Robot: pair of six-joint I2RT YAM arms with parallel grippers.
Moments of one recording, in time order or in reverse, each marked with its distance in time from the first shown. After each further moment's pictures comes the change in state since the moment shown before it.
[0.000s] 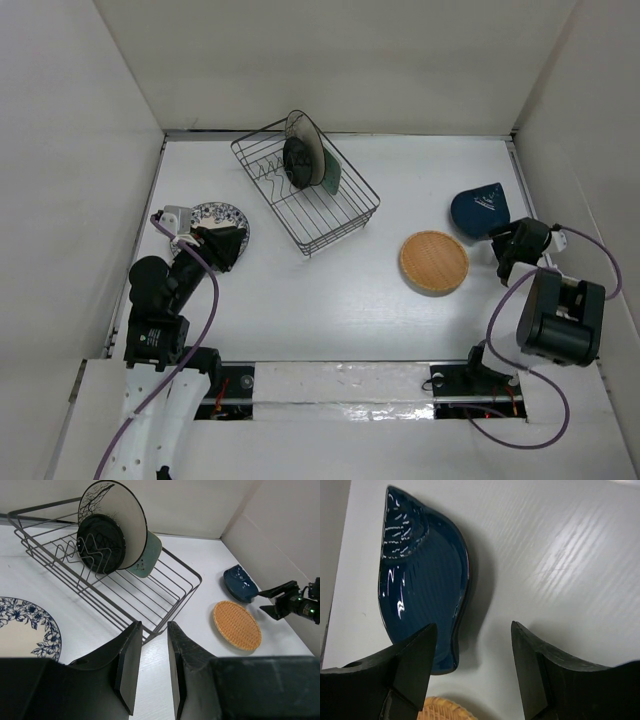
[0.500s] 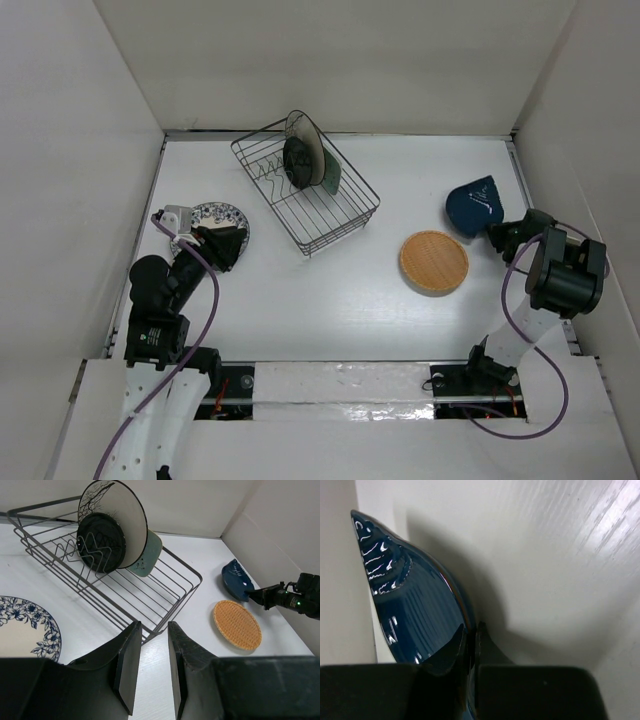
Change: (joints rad) left arm 0.000 0.005 0.000 0.000 0.003 0.000; right arm -0.068 0.373 0.198 0.122 -0.275 0.187
